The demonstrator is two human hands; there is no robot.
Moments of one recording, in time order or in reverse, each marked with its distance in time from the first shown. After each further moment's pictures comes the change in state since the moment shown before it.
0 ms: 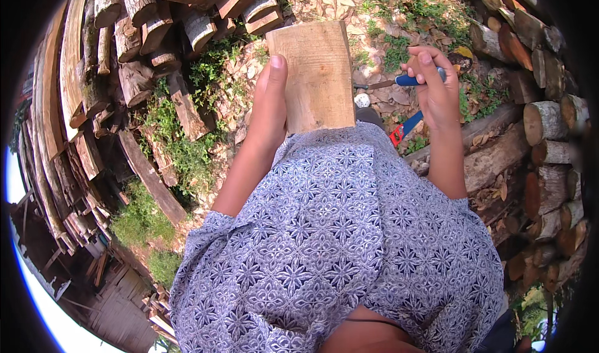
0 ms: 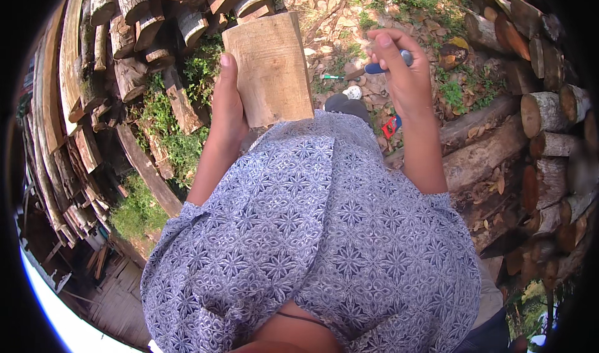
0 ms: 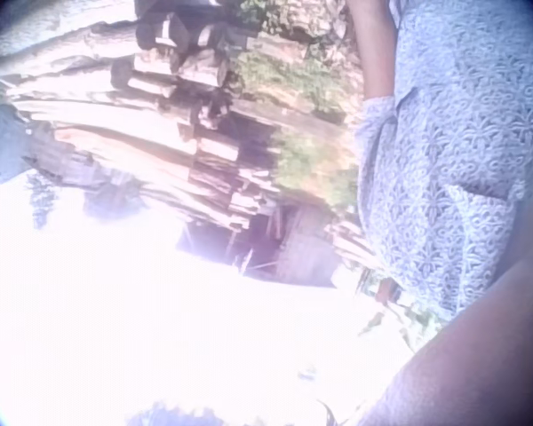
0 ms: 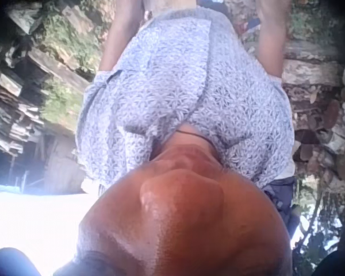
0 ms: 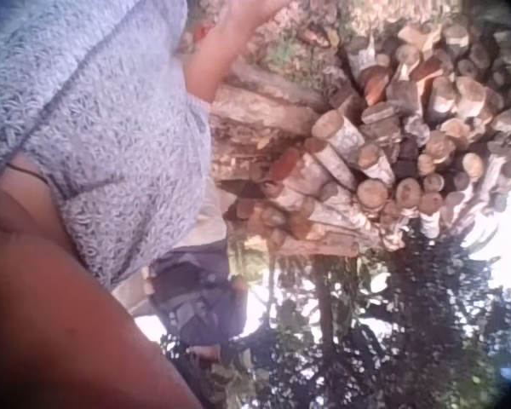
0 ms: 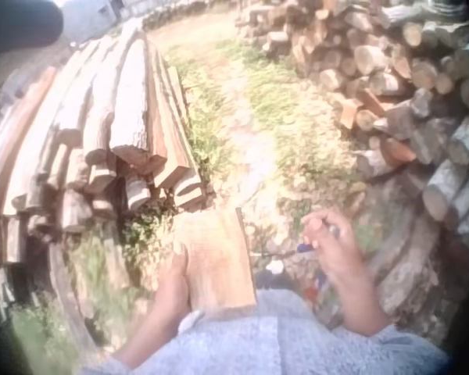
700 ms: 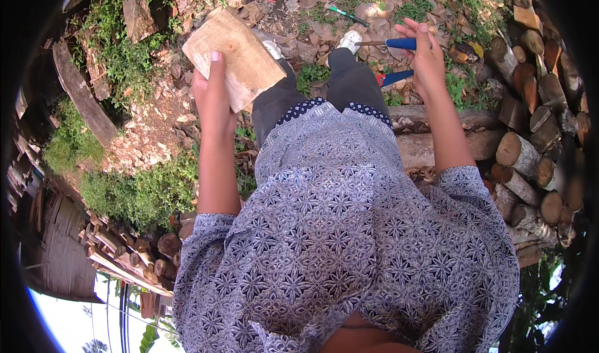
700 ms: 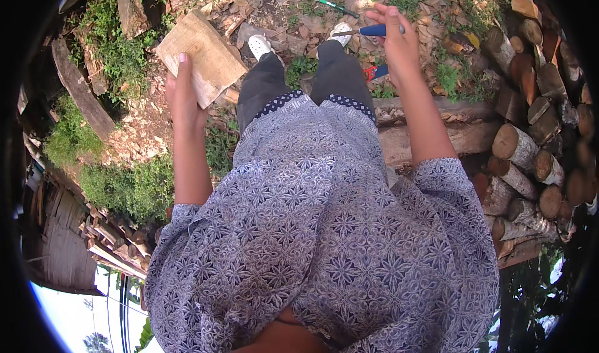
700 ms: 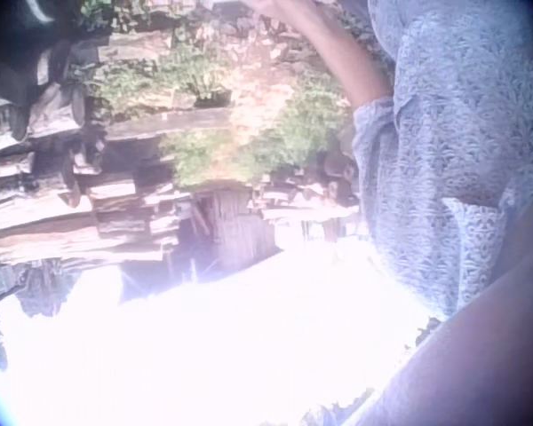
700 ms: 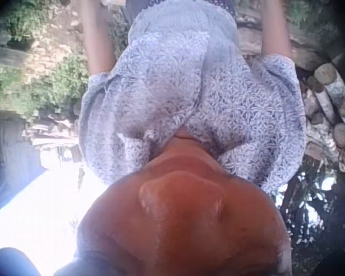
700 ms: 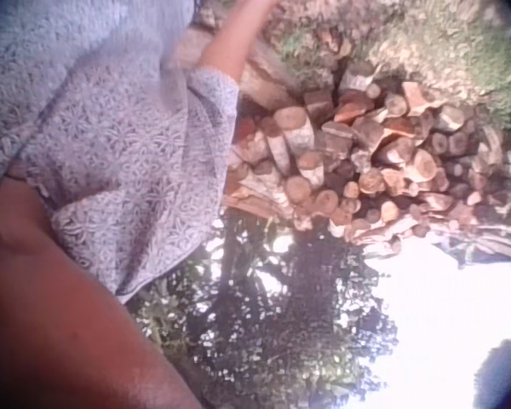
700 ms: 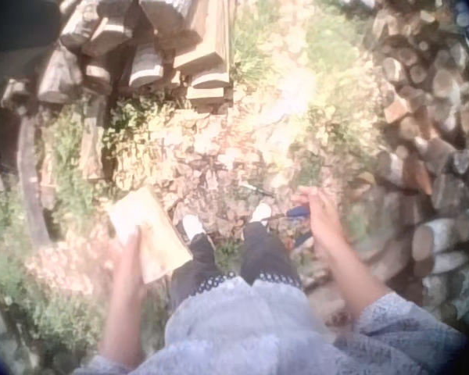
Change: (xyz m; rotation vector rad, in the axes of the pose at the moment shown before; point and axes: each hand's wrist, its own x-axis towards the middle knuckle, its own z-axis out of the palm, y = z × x) left_hand -0.045 -0.158 -0.218 -0.131 0.635 -0.193; right_hand 0.021 0.192 0.042 -0.619 -0.022 0.587
